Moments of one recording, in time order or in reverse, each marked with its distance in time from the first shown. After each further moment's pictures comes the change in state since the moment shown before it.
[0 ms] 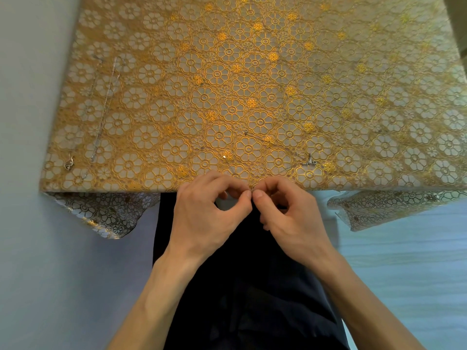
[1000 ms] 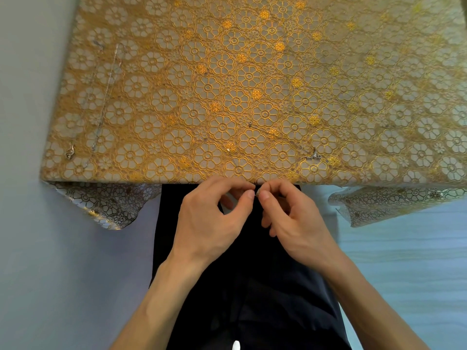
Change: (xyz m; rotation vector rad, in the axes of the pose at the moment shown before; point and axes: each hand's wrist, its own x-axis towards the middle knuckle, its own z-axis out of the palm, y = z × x) left_hand -0.016 0.002 0.001 -0.063 -0.045 -0.152; right_hand -0.010 0.008 -0.004 0.046 -0.138 0.086
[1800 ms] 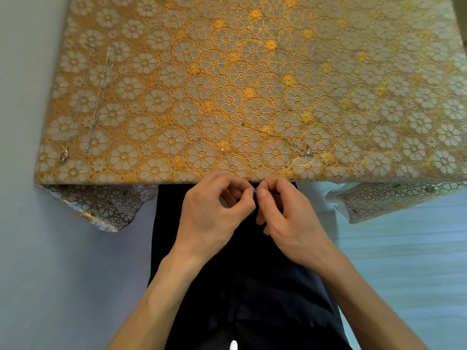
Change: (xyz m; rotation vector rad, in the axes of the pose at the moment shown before) left_hand 0.005 0.002 0.010 -0.022 0.013 0.001; right_hand -0.003 0.002 0.000 -0.113 0.029 -0.034
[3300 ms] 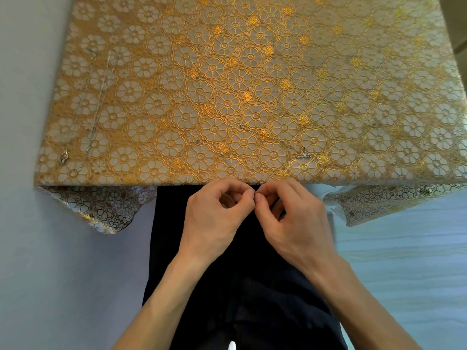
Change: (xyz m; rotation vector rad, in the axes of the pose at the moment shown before) left_hand -0.004 0.004 0.008 -0.164 -0.036 -0.238; right_hand -0.006 -0.005 -0.002 -0.440 0.316 -0.304
